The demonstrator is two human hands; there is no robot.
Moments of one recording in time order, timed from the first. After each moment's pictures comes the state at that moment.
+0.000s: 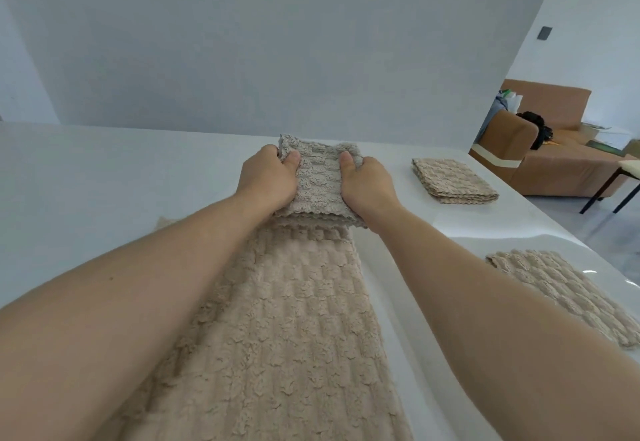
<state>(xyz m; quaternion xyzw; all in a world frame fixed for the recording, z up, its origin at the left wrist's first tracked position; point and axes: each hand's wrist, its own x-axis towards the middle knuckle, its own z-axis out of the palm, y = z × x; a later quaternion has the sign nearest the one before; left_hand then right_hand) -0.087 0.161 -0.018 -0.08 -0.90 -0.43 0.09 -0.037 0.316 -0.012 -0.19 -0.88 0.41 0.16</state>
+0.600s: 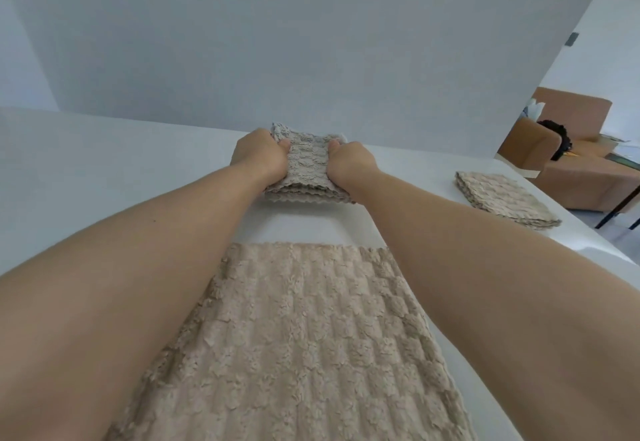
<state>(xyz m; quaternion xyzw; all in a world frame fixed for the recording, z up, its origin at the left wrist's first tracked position) -0.213 0.125 -0.031 -0.03 -0.92 -0.38 0.06 -0.162 0.268 -0.009 -0.14 -0.96 0.22 0.06</state>
